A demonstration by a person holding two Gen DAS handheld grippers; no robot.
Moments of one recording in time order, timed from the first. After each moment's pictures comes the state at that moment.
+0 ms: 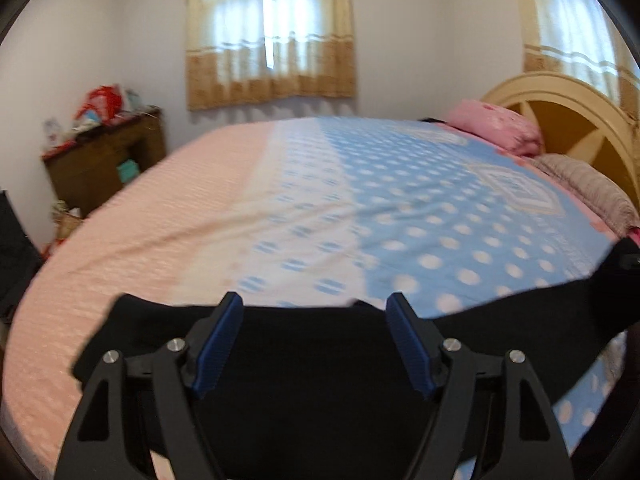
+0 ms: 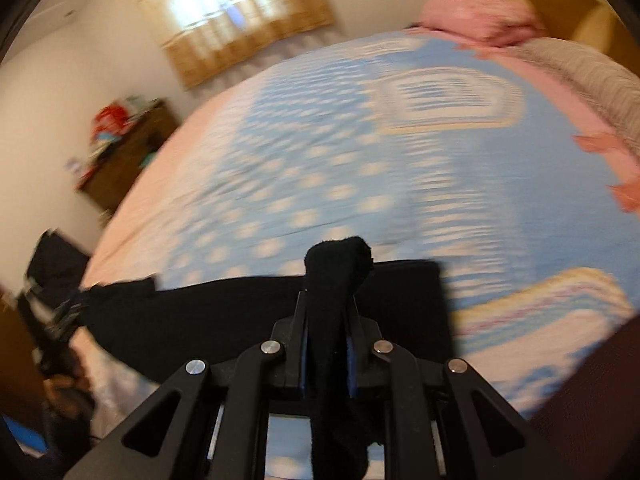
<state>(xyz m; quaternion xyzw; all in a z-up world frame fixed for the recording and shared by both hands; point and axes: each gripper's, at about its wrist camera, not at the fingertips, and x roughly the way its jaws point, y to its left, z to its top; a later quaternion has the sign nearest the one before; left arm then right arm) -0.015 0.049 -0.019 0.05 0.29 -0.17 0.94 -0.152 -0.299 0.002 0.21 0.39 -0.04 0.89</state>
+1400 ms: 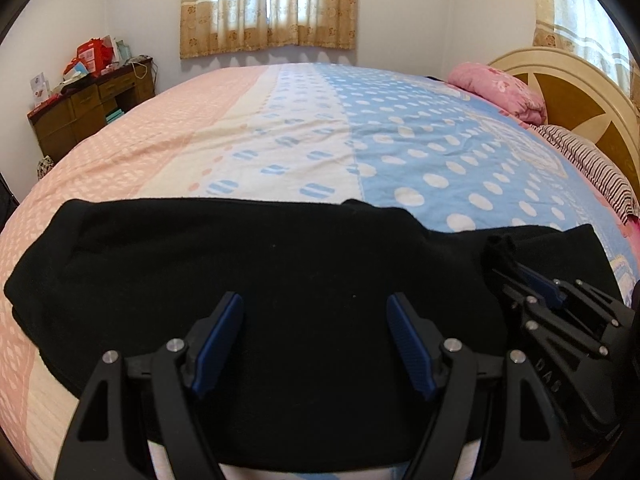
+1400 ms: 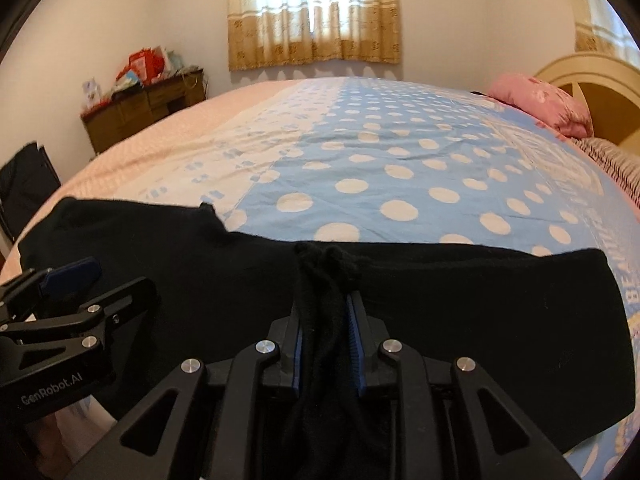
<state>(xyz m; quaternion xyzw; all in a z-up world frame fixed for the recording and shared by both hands) -0.019 0.041 -0.086 0.04 0.37 -0.17 0.91 -0.053 -0.066 -0.099 0.03 0.35 -0.09 0.93</state>
